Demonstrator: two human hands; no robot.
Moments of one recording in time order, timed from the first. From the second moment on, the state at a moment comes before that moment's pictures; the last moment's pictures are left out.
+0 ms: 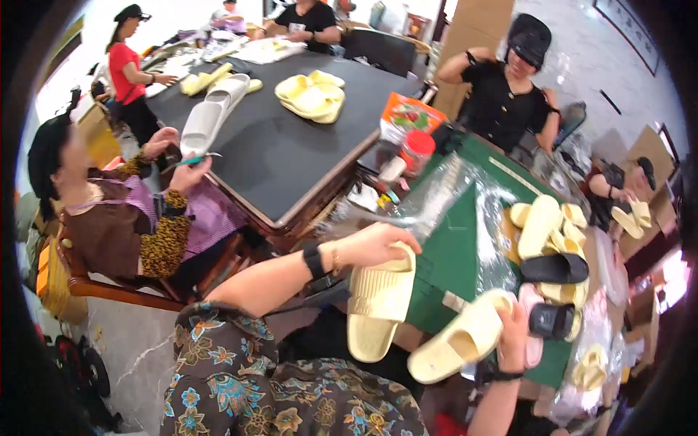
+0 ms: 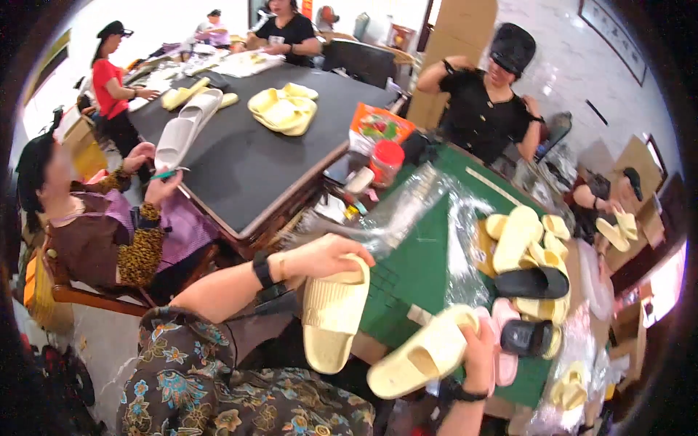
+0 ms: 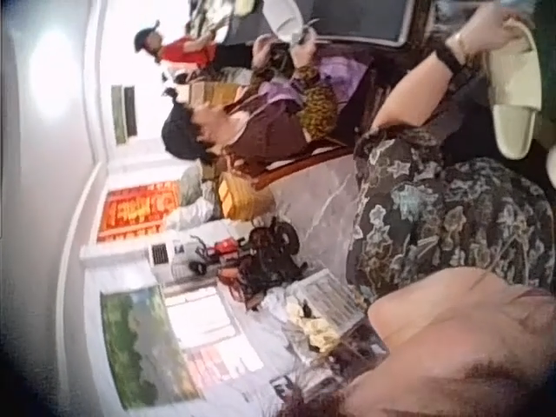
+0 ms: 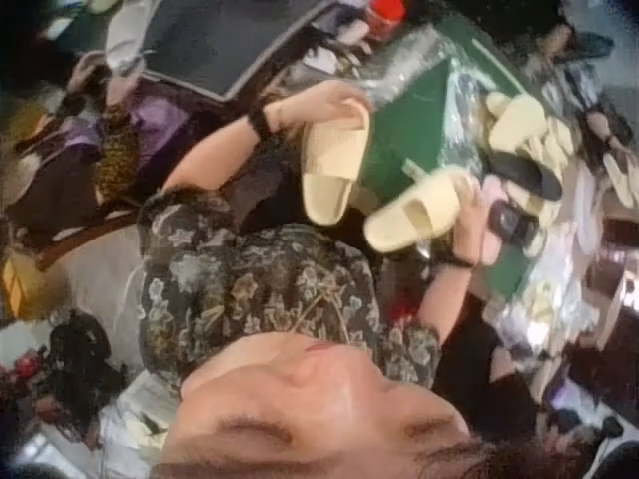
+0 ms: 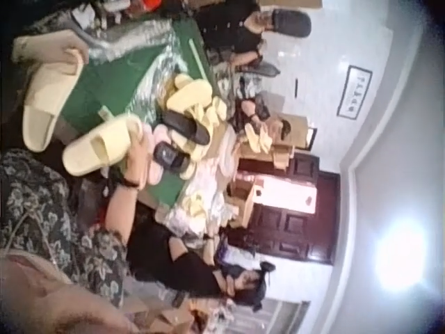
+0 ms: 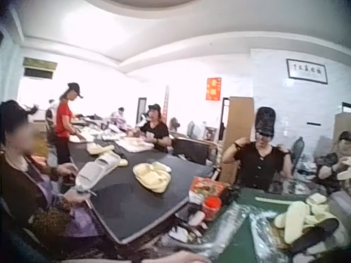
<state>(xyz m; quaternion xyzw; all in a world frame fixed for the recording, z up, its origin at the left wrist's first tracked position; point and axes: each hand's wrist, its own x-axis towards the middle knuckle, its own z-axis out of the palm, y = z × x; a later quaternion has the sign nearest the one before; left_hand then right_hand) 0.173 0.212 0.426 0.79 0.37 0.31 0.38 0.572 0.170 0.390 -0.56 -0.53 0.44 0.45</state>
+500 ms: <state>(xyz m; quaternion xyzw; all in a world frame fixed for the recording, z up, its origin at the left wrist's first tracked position) 0.209 0.138 0.309 0.74 0.52 0.29 0.32 0.527 0.144 0.308 -0.55 -0.75 0.23 0.29</state>
